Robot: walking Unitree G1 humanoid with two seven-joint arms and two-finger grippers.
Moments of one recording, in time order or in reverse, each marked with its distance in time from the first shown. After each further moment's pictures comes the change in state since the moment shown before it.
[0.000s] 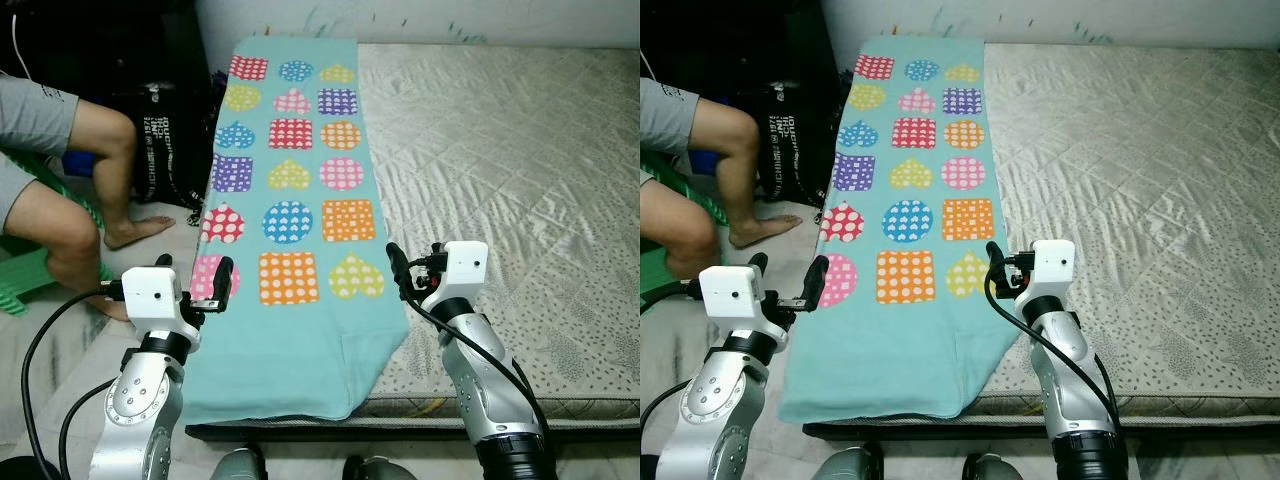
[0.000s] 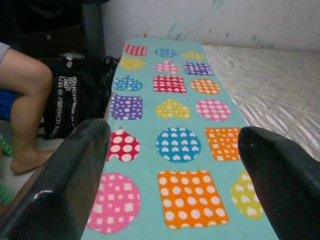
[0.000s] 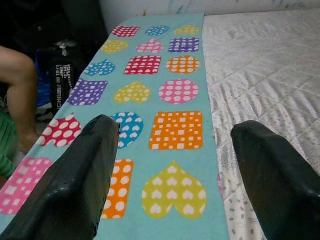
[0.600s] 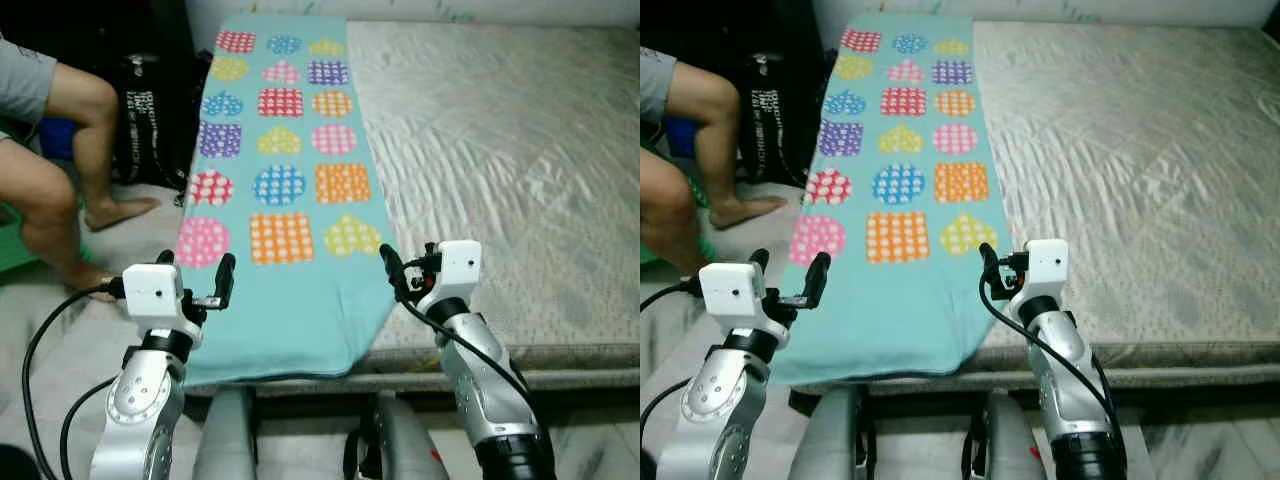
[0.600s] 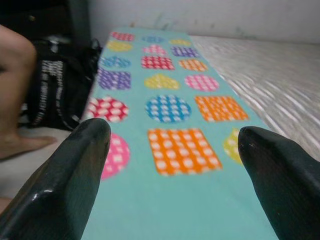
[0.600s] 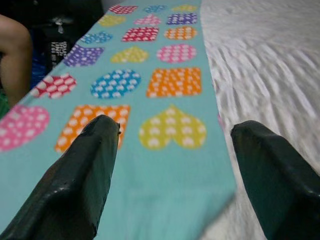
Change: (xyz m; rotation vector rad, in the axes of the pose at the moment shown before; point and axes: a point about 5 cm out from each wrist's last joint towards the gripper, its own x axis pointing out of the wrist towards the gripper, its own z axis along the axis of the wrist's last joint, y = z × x) left arm 0.000 -0.001 0.003 0.001 -0.014 -0.002; right arm 0.000 0.005 -0.001 -0.008 0.015 0.041
